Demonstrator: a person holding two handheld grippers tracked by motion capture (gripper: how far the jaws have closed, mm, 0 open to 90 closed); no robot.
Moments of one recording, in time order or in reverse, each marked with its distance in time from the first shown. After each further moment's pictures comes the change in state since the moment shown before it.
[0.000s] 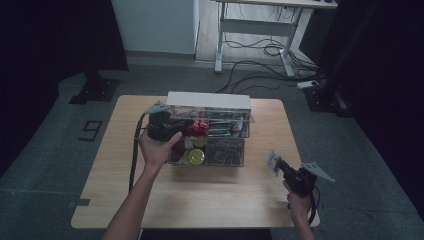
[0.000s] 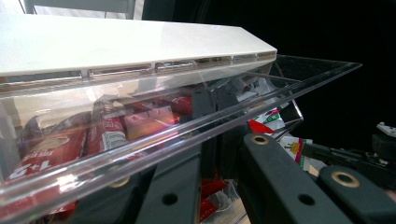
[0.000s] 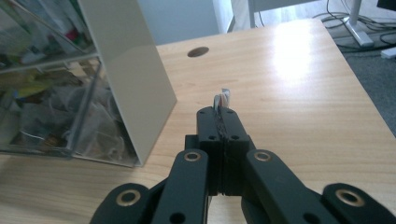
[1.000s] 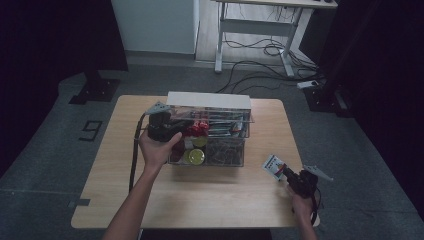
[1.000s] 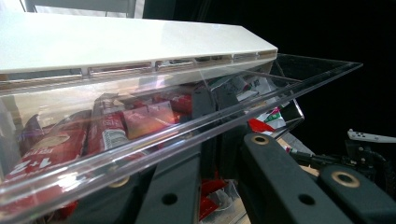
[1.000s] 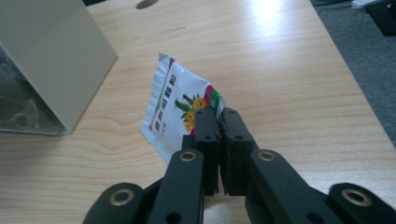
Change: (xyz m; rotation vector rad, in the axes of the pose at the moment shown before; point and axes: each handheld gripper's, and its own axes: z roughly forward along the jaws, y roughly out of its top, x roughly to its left) left arm 0.000 -0.001 0.000 0.000 0.003 0.002; right arm -0.040 -0.027 0.017 0.148 -0.113 0.052
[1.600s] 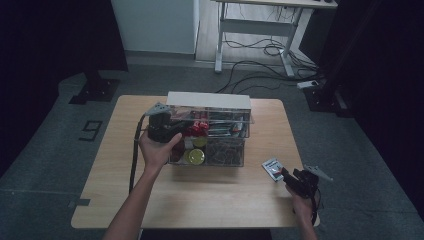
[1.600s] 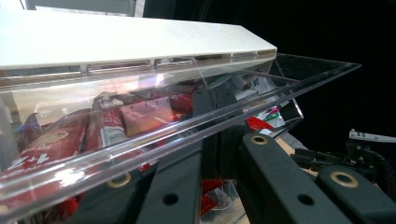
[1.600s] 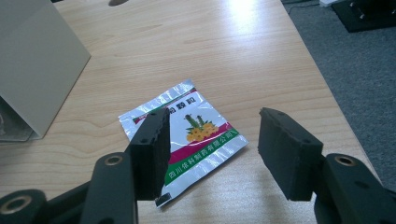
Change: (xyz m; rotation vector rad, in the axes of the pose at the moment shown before) left arm -0.001 -0.002 0.000 -0.004 0.000 -0.002; right arm 0.002 0.001 -0.002 0.008 -0.101 0.011
